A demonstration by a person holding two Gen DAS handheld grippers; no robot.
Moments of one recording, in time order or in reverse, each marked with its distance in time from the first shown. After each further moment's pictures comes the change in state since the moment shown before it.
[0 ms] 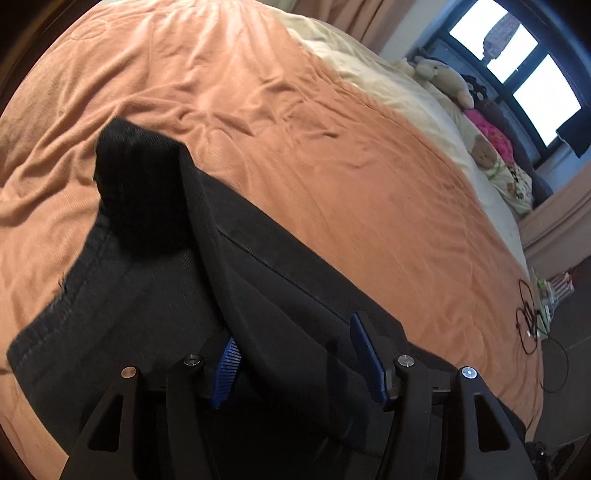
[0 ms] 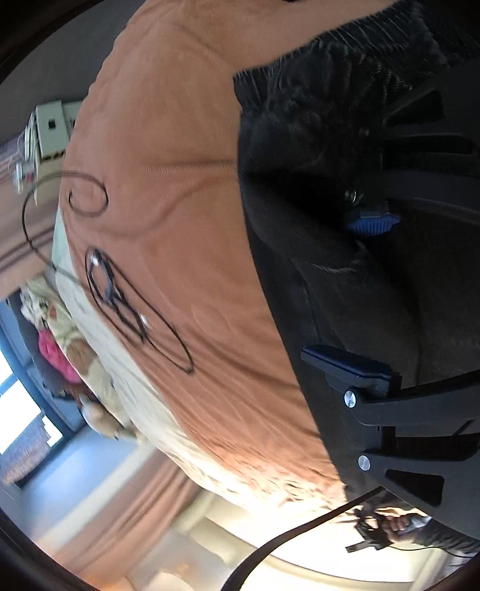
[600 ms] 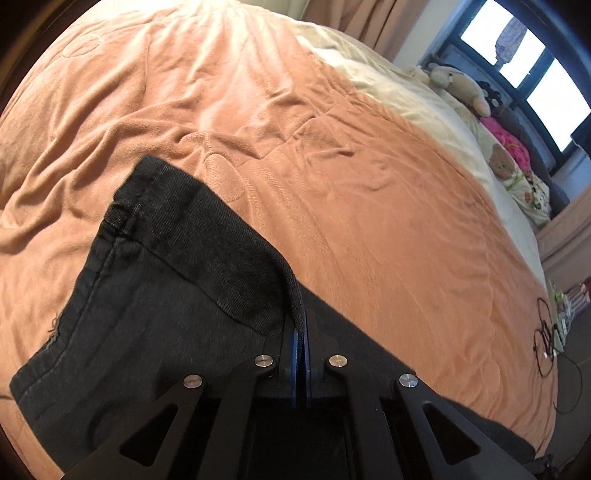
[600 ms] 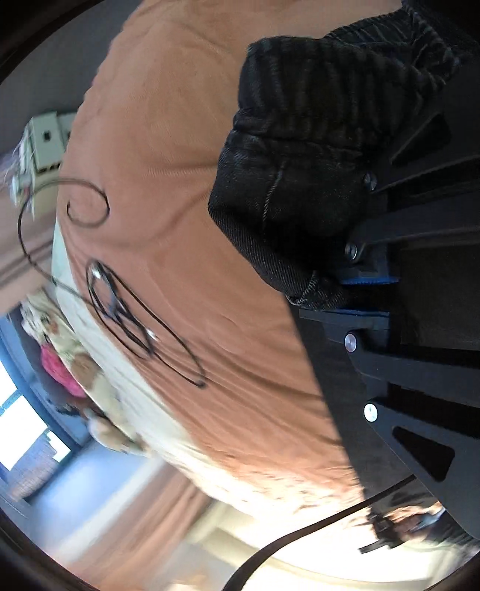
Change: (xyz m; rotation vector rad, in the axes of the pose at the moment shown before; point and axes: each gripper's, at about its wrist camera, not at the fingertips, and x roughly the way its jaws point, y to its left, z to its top) left arm 0.025 -0.007 0.035 -0.016 -0.052 0.087; right arm 0.017 -0.025 0.032 0.121 -0.043 -0.041
